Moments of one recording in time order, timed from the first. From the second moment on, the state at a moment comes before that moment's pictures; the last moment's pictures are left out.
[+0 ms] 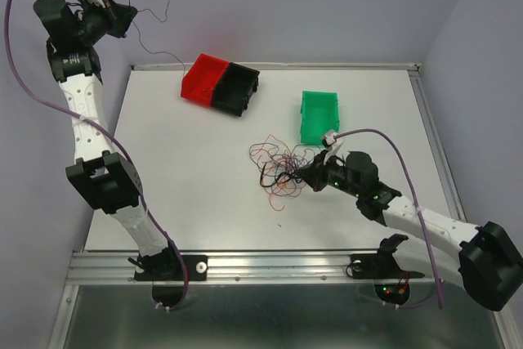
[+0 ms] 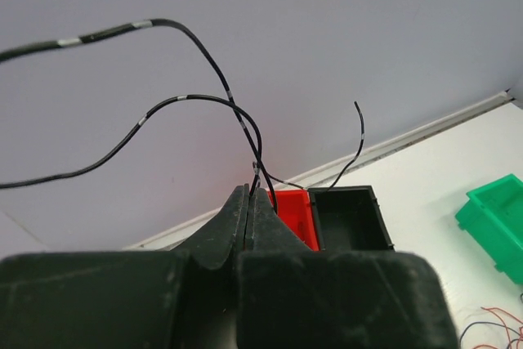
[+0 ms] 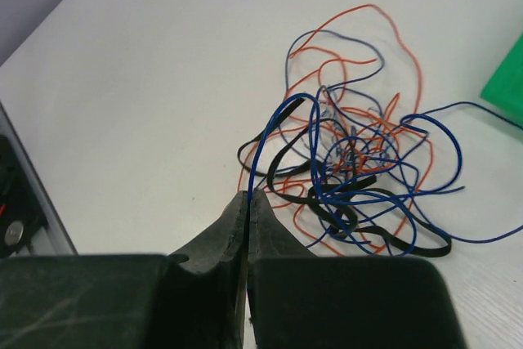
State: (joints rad) left arm 0.34 1.82 2.06 -0.16 0.83 -0.08; right arm 0.65 1.01 0.41 0.38 -0.23 0.32
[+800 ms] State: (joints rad) left arm 0.16 1.94 2.11 0.13 0.76 -0.22; right arm 0.70 1.28 0.50 0.42 -0.60 0.17
